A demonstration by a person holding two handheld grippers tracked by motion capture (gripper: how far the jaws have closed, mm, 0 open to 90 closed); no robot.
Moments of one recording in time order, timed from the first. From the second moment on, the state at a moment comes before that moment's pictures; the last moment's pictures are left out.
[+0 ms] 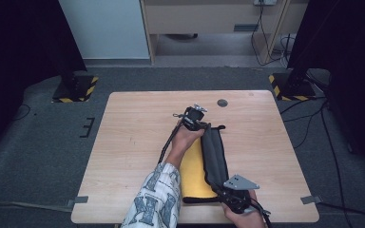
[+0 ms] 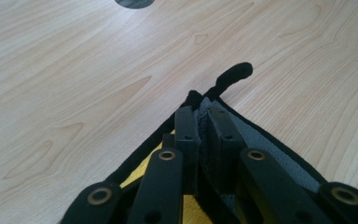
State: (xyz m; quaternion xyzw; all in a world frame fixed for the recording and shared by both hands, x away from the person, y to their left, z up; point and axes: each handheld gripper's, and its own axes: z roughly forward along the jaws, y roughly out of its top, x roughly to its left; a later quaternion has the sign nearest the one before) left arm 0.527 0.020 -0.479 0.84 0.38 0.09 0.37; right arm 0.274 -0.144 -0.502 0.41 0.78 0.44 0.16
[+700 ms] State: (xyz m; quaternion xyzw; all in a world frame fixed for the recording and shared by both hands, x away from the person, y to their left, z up) left arm 0.523 0.007 -0.480 0.84 0.39 0.08 0.38; right arm 0.279 -0.169 -0.514 0.46 0.78 0.39 0.15
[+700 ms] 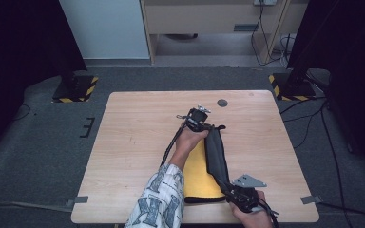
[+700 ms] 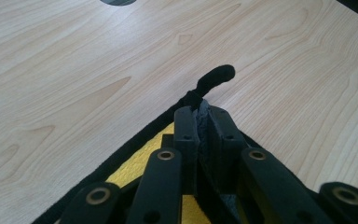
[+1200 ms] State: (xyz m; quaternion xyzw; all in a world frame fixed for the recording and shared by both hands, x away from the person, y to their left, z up) left arm 0.521 0.004 -0.480 0.84 0.38 0.08 0.38; right arm 0.286 -0.152 -0.510 0.44 0.79 0.40 0.16
